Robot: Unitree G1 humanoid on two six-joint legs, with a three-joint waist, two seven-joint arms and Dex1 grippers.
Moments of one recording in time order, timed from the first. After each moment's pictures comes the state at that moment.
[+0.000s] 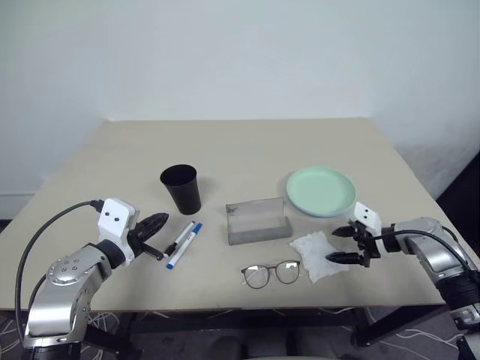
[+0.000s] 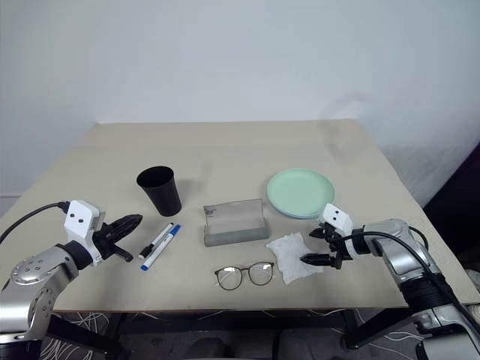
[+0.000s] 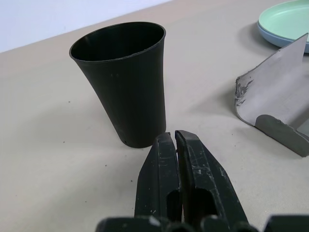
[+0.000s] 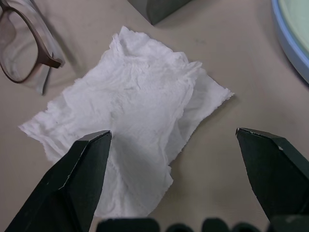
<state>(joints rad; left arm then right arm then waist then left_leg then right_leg) 0.10 0.63 0.30 -0.25 -0.40 0.45 -0.63 -0.35 -0.75 0.23 0.21 0.16 0.43 1.20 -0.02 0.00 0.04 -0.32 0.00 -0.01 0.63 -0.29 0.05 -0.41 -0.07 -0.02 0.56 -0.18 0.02</state>
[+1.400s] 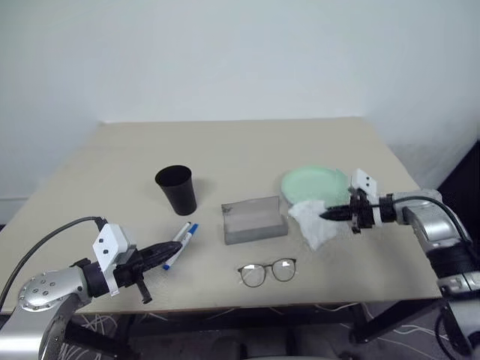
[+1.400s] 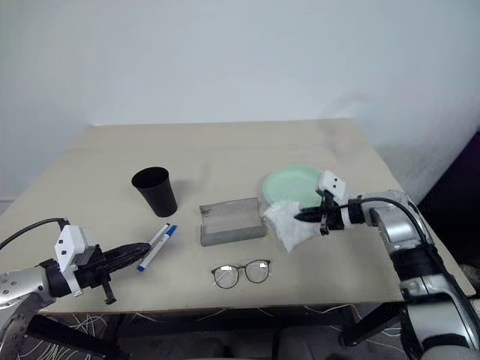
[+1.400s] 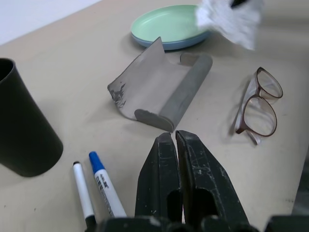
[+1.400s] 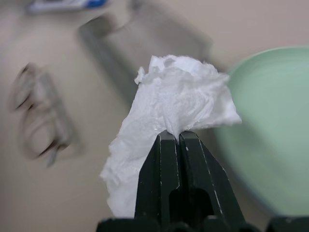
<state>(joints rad) 0.31 0.75 0.34 -0.37 -0.51 0.28 -1.00 -0.67 -0.64 0.13 0.46 0.21 0.41 1.19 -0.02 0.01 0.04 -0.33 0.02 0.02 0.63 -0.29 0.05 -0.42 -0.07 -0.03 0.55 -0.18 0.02</state>
